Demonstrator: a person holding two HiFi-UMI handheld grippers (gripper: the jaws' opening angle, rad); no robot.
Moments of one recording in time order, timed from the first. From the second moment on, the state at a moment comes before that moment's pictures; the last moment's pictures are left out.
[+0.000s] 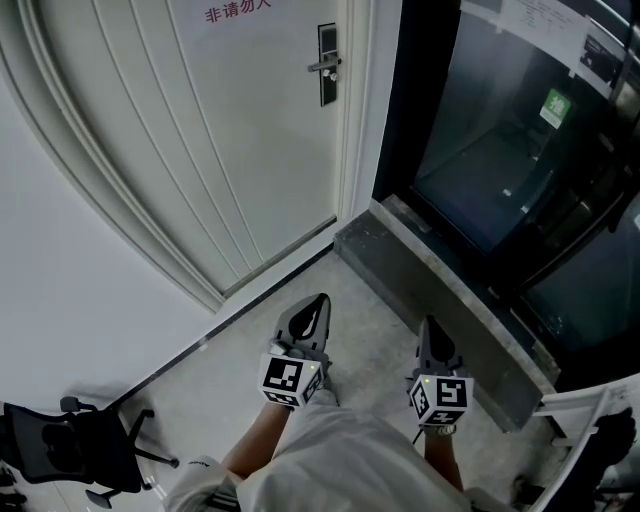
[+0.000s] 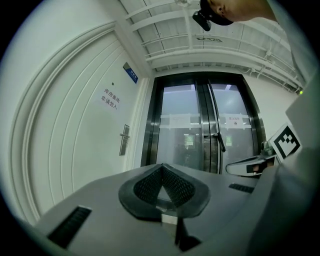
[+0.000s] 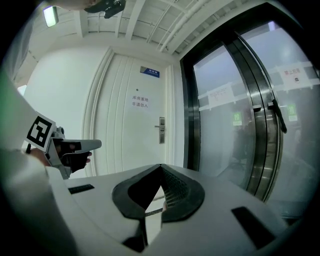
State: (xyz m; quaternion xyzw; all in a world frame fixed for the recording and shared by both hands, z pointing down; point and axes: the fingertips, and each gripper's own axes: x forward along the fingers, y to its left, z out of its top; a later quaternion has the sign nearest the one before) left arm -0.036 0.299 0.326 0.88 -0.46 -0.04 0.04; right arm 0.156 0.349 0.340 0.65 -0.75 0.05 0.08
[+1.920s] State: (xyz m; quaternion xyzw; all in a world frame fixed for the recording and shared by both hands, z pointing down) left arm 0.055 -0.073 0.333 0.76 -0.64 -0.01 0.04; right arm 0.242 -0.106 0.371 0.47 -0.87 0.02 0.12
